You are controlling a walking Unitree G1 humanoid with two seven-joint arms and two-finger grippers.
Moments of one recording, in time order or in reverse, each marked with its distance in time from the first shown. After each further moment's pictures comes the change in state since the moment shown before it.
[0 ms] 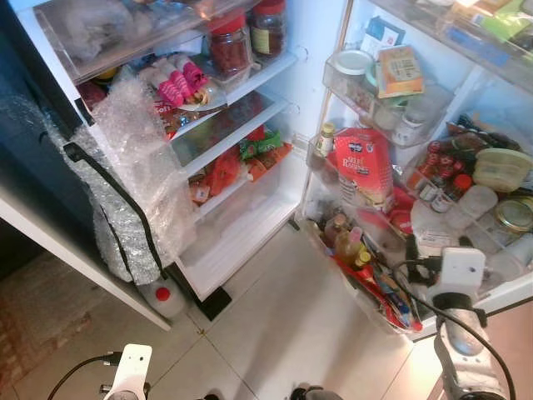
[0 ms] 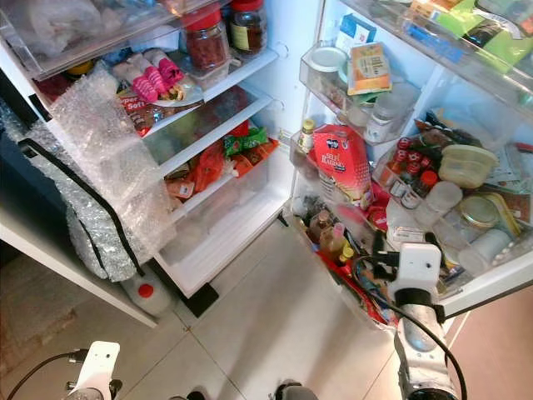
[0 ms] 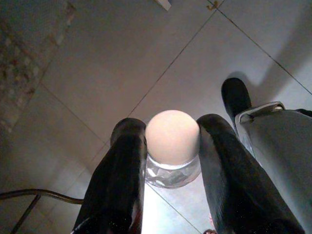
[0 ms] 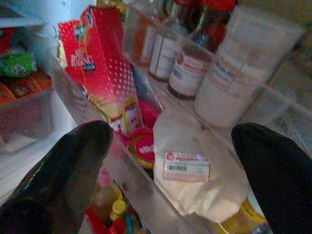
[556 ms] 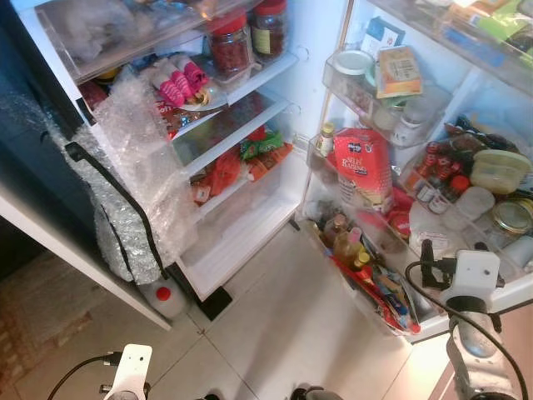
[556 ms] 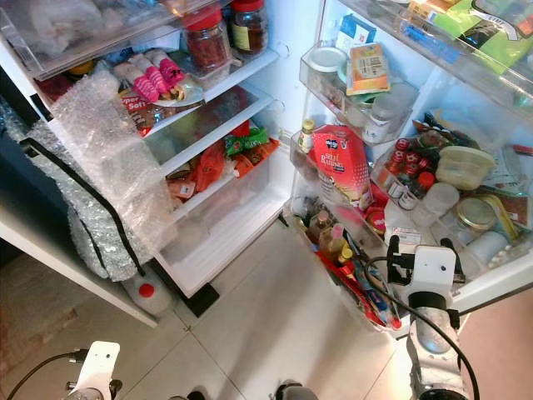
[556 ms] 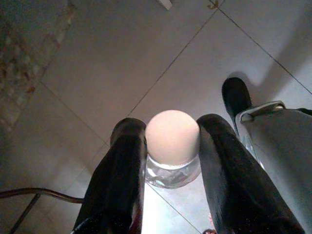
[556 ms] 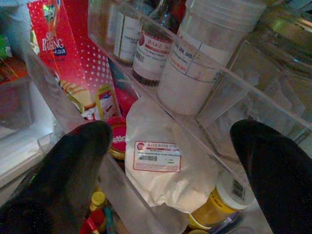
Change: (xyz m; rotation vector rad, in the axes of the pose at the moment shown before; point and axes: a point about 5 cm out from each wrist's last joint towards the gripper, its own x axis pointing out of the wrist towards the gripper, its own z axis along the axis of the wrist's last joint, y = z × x) left arm 0.000 0.000 0.000 0.001 0.000 0.000; right arm 0.001 -0.021 -0.006 -0.031 0.044 -0.058
